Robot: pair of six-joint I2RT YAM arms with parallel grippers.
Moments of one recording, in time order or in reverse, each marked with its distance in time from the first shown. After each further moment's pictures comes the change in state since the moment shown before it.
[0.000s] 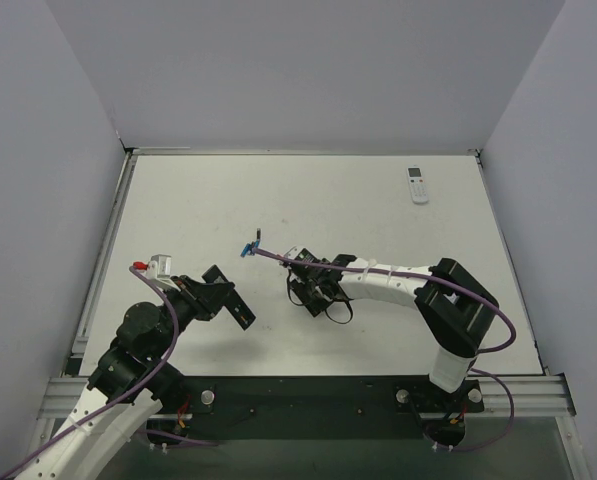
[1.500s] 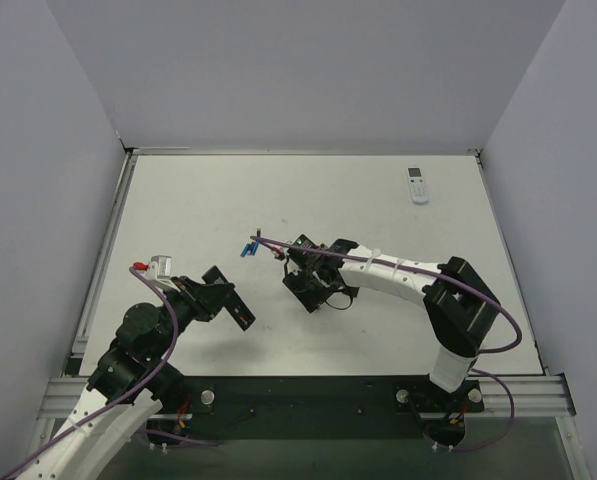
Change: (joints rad) left arm 0.000 -0.008 -0.002 -0.006 0.006 0.004; right arm -0.023 -0.014 0.137 -0.194 -0.121 -0.040
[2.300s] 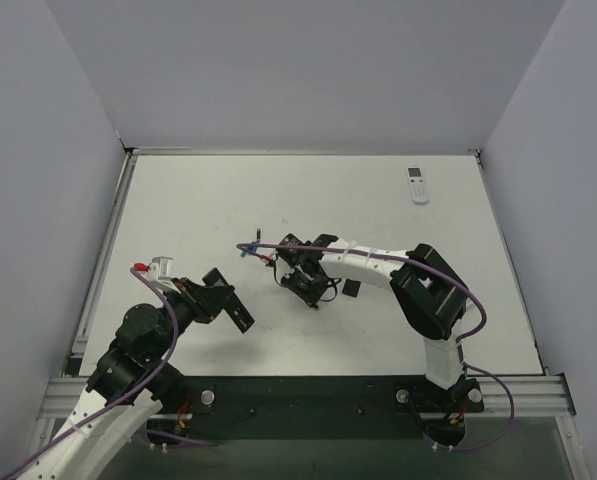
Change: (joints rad) left arm 0.000 -0.015 0.000 -0.027 0.011 0.017; right arm -0.011 0.198 0.132 -0.044 -0.028 -0.158
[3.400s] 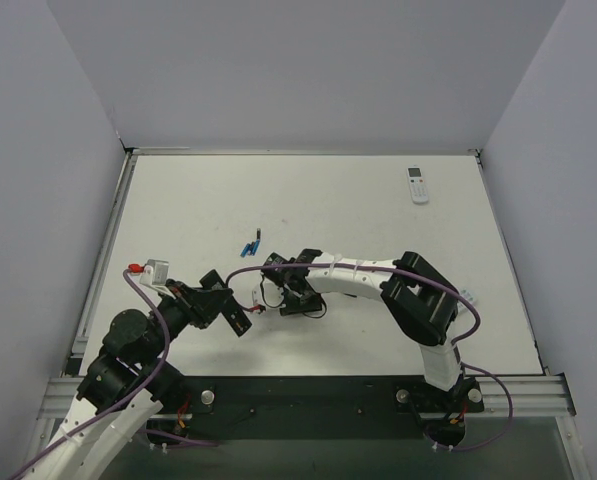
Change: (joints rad) left arm -0.005 -0.046 0.055 -0.042 0.068 0.070; right arm 0.122 0.026 0.017 -0.072 0.123 -0.702
